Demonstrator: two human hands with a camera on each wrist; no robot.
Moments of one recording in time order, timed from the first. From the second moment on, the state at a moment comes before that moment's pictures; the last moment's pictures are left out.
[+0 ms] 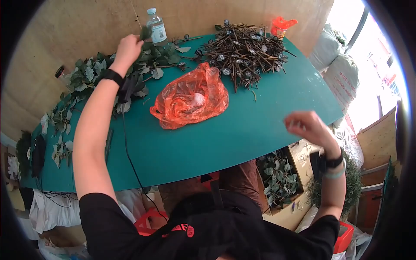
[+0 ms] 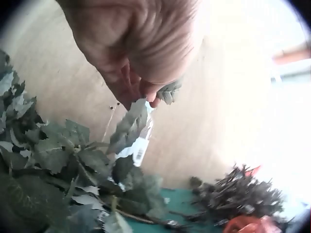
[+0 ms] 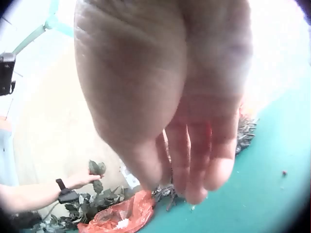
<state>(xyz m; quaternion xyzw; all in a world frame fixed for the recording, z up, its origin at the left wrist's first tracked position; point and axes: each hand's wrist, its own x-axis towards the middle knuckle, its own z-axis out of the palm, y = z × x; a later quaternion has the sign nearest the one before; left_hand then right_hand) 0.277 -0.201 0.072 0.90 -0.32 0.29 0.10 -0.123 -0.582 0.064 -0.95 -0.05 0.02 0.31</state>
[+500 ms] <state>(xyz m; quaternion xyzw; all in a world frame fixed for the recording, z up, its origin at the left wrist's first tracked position) 0.041 -0.161 0.021 0.64 -0.12 -0.08 0.75 0.127 -0.579 0.042 -0.98 0.09 -0.17 -0.05</state>
